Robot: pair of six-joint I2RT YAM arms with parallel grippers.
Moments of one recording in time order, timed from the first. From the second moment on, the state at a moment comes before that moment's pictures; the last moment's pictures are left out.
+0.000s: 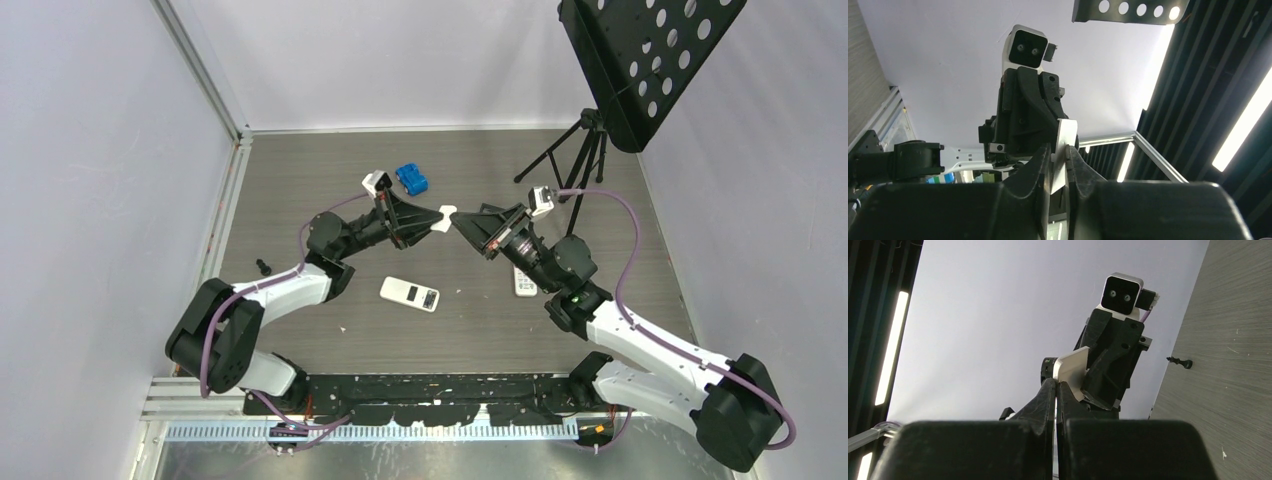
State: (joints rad) left arm -0.55 1.42 0.64 1.14 0.68 -1.94; right arm 0.70 0.95 0.53 0.67 -0.10 1.41
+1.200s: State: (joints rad) left arm -0.47 1.22 0.68 0.27 0.48 -1.20; right arm 0.70 0.97 0.54 0.31 -0.06 1.25
